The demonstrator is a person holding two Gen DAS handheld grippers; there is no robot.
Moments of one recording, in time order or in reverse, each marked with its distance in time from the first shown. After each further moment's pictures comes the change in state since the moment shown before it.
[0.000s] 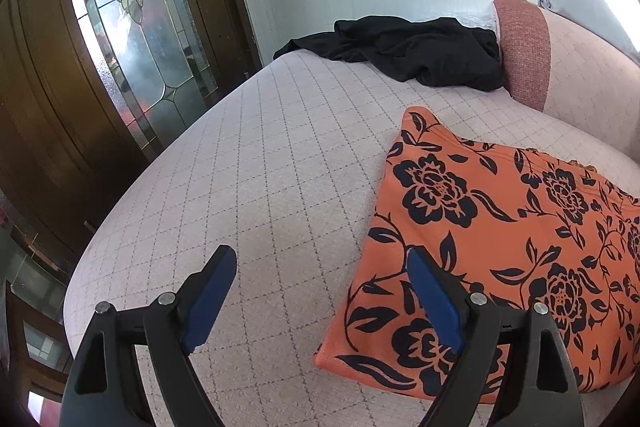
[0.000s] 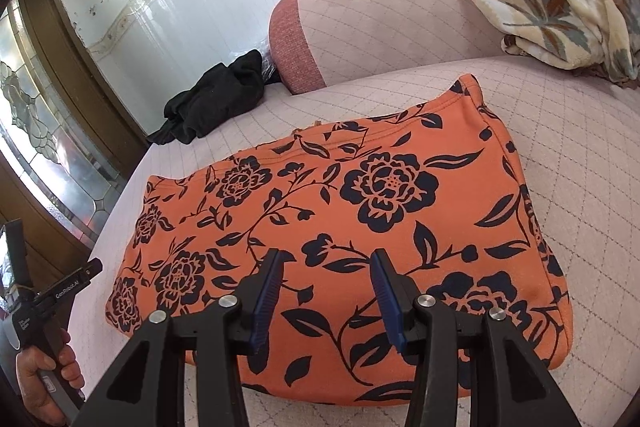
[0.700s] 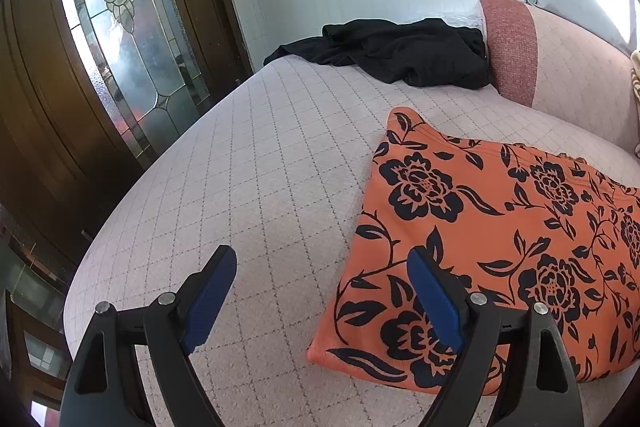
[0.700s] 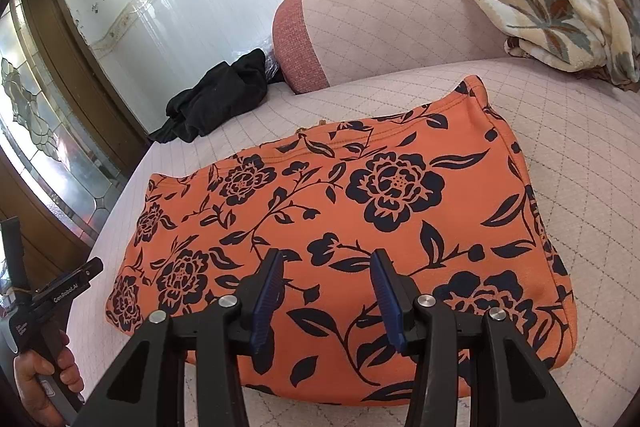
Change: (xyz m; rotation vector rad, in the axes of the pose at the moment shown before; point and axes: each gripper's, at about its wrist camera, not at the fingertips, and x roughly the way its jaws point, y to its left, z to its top) left arm -0.007 -0.004 -0.002 0.032 -0.015 -0.022; right arm 0.002 0.004 -0.002 -0.009 -0.001 0.002
